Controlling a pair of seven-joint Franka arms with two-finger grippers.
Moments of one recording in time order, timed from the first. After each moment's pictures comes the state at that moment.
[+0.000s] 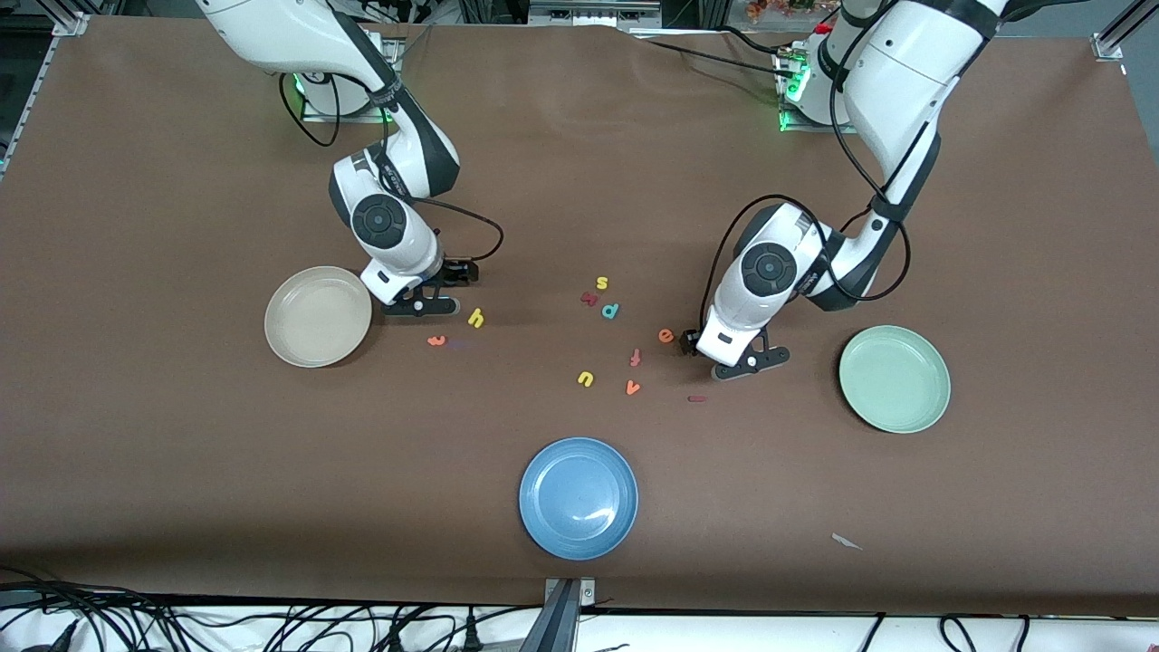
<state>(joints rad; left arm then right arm) -0.19 0.63 -0.27 -1.89 0.23 2.48 -0.89 0.38 0.44 0.12 -2.15 0.01 2.45 0.45</state>
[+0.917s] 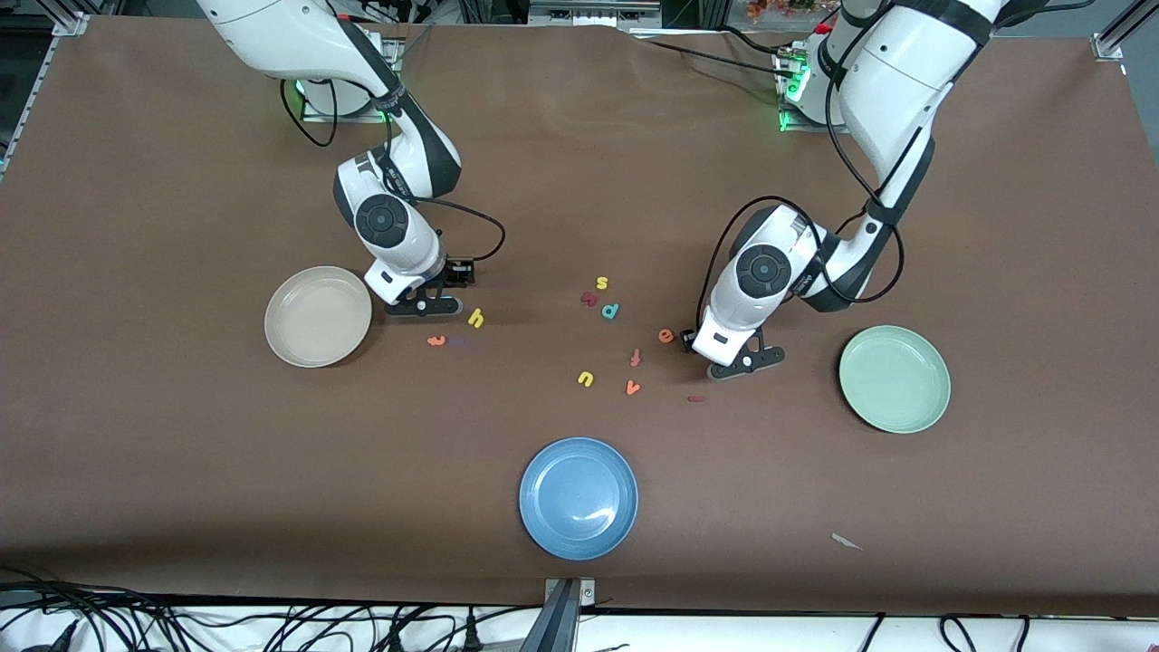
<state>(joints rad) -0.20 0.65 -0.27 -1.88 0.23 2.48 -0.89 0.38 0.45 0.12 -2.17 0.01 2.50 0.45</state>
